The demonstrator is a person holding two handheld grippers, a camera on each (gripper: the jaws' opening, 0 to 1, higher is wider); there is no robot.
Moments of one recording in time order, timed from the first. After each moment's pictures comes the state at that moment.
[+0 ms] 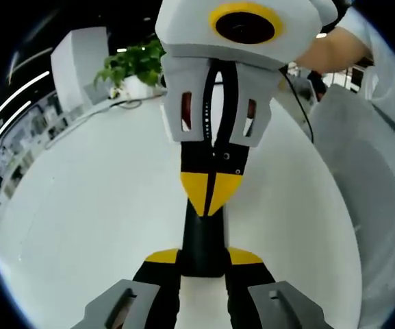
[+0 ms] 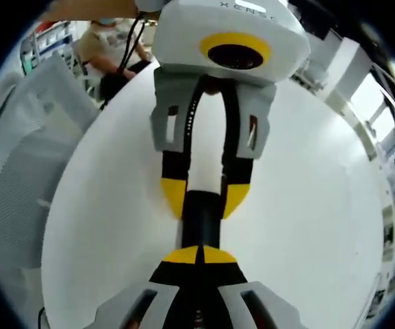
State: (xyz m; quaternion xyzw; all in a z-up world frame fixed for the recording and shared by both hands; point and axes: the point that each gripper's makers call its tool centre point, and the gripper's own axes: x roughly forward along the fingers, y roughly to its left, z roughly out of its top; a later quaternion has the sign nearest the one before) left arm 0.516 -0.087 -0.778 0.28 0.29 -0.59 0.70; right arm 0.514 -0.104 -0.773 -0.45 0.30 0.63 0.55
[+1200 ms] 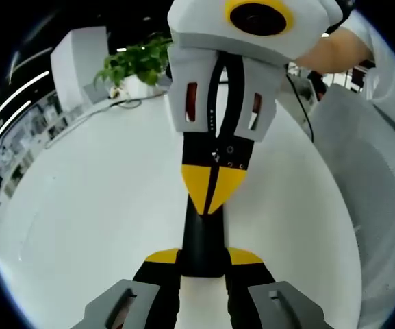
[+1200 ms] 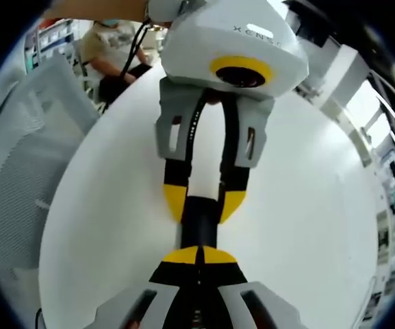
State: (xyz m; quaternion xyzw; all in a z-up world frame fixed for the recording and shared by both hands) left arm 0.515 -0.089 -0.778 0.28 0.30 -0.59 0.70; right arm 0.512 -0.103 -0.762 -0.45 0.27 0.63 0.57
